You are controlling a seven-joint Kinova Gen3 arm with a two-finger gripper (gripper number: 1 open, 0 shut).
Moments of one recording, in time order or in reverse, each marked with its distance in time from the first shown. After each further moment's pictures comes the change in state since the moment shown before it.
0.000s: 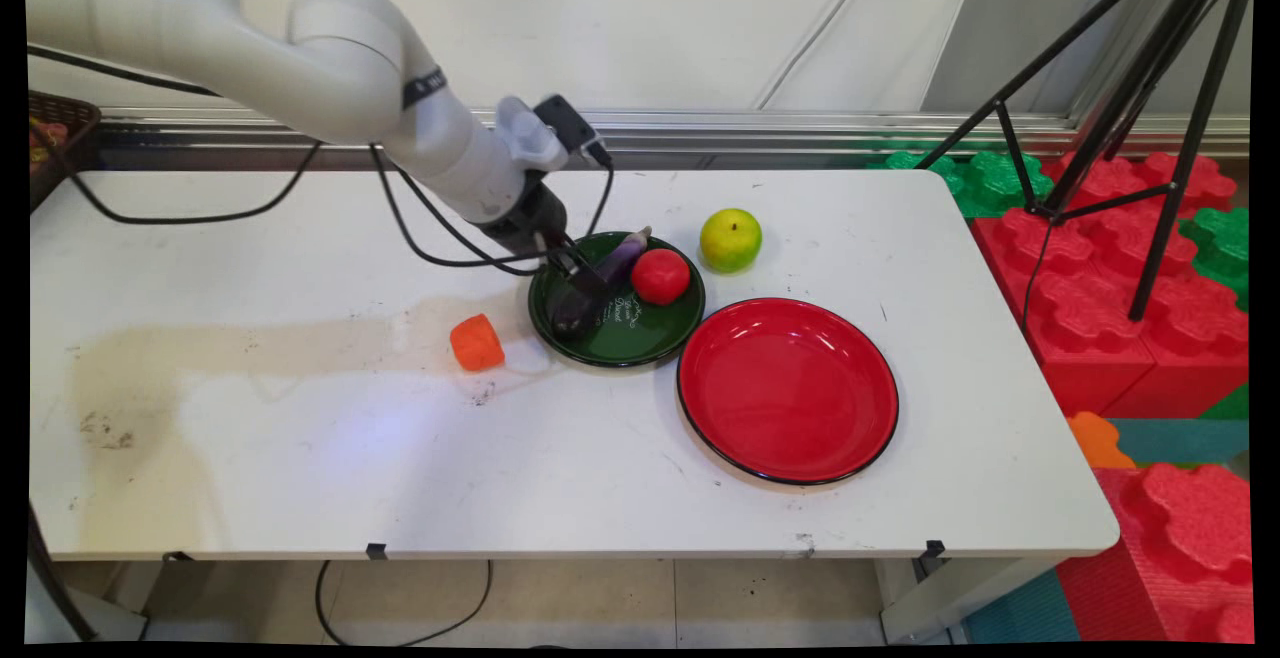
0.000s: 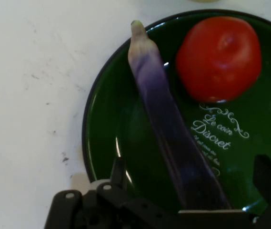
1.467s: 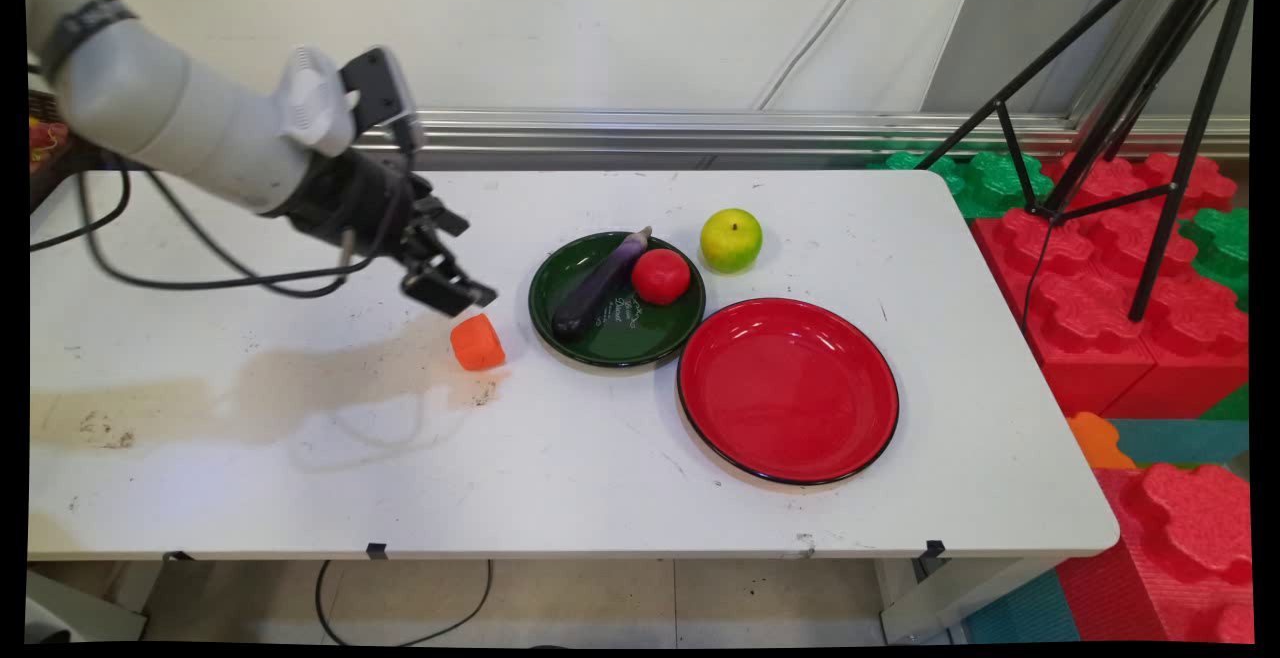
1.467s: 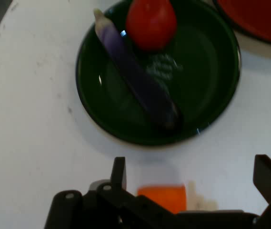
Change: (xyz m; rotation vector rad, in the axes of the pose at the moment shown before) arm -0.090 -0.004 -0.155 -0.053 0.108 0.196
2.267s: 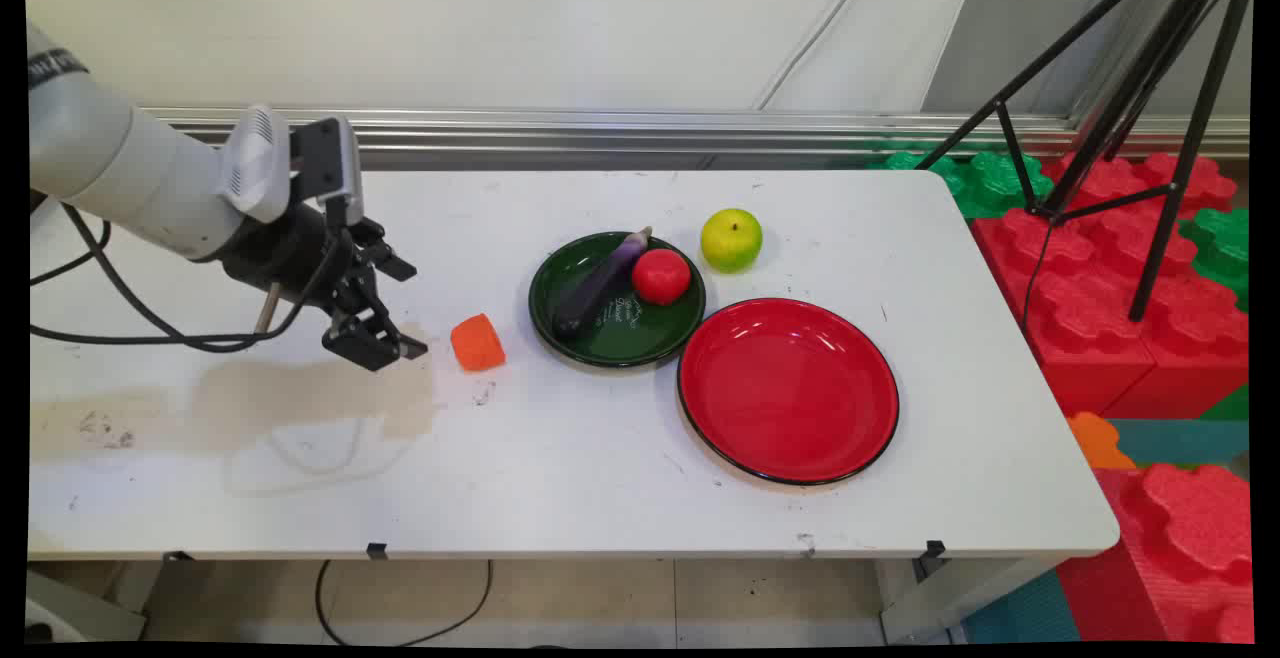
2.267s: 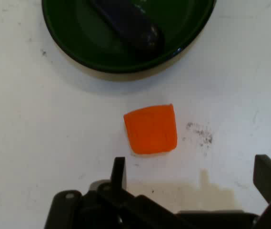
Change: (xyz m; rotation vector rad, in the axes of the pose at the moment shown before) arm -0.053 -0.002 -0.006 -0.042 -0.098 0.128
